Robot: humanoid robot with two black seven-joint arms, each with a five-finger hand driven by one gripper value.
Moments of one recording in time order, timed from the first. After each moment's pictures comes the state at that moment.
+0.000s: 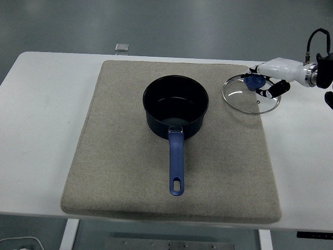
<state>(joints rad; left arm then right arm) -0.04 0.00 -0.01 -0.11 0.12 -0.05 -0.14 1.19 -0.34 0.04 0.40 -1.60 0.06 0.61</state>
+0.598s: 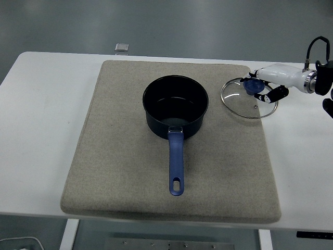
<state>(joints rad) -0.04 0.00 -0.01 -0.11 0.12 -0.05 -0.14 1.16 -0.33 0.05 0.40 -1.56 0.03 0.61</state>
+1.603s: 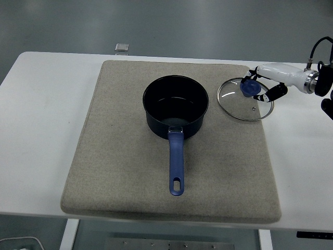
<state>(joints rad) -0.04 0.00 -0.01 -0.11 0.12 -0.05 -0.14 1.15 -0.34 0.04 0.40 -1.40 0.03 0.61</state>
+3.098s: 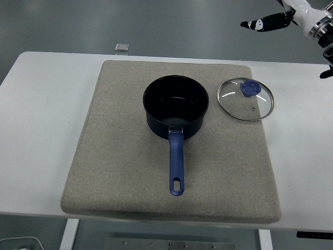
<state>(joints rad) -0.04 0.00 -0.01 -0.11 0.12 -0.05 -0.14 1.32 -0.34 0.06 0.47 -0.67 0.00 0.61</state>
